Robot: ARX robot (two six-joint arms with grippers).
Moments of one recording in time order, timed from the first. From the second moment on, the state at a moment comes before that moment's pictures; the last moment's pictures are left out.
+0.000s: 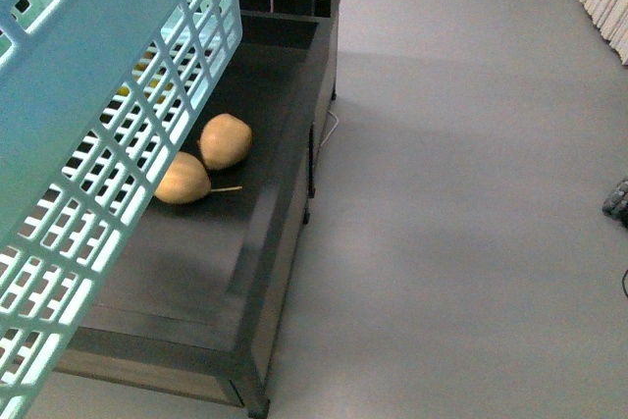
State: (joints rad) left arm -0.15 0.88 0.88 -0.25 -0.12 -1.48; right arm 0.00 0.00 0.02 0.00 0.00 0.00
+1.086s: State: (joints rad) left arm -0.15 0.88 0.88 -0.25 -0.12 -1.48; right arm 0.00 0.00 0.02 0.00 0.00 0.00
